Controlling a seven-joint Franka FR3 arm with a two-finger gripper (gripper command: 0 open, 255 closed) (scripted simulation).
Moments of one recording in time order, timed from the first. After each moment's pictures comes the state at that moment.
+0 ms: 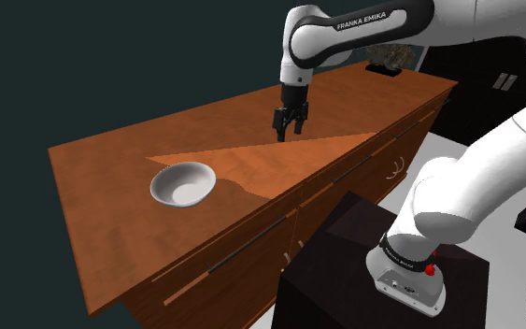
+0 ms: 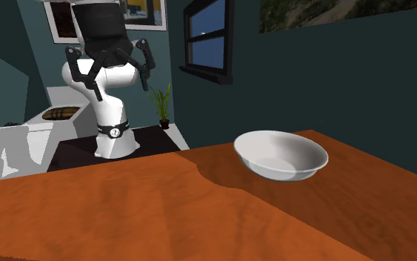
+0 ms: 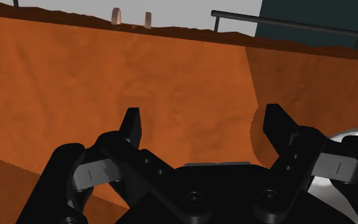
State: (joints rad) arm 0.13 -0.35 -0.13 -2.29 0.10 1.84 -0.02
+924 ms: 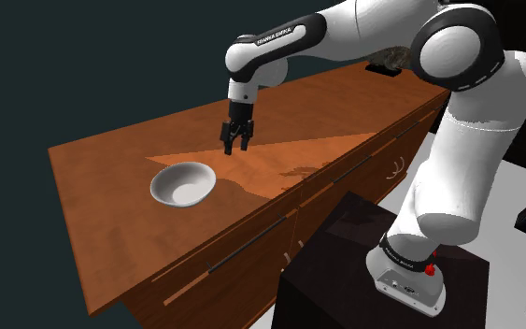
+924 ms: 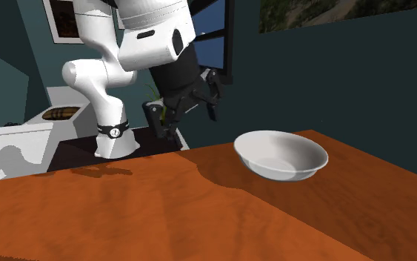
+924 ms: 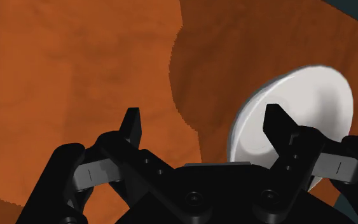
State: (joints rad) arm 0.22 0.14 -0.12 -1.94 0.40 1.92 -0.26
